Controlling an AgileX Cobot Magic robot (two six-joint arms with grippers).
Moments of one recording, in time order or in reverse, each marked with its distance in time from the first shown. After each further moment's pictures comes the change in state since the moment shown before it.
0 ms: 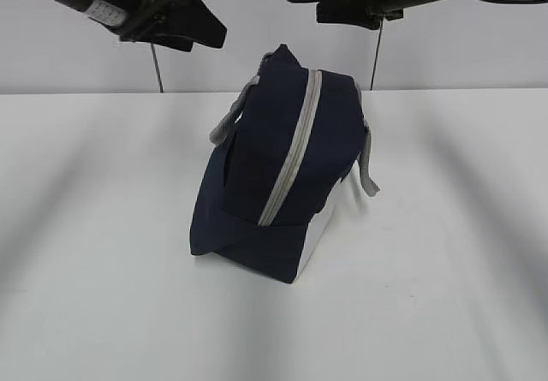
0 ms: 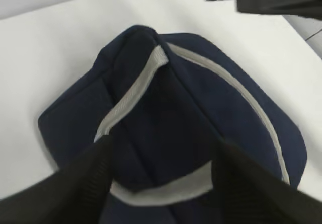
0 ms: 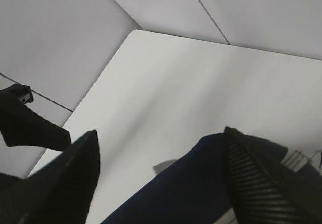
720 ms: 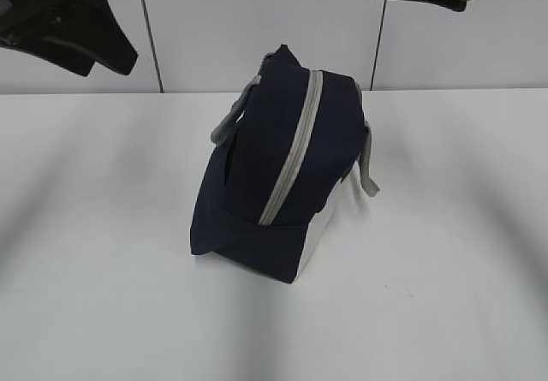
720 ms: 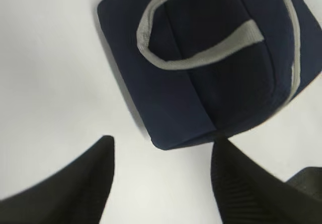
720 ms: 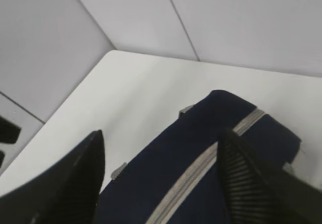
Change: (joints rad) left arm -0.013 -0.268 0.075 0.468 0.270 -0.481; right arm 0.021 -0.518 0.516 0.000 0.247 -0.106
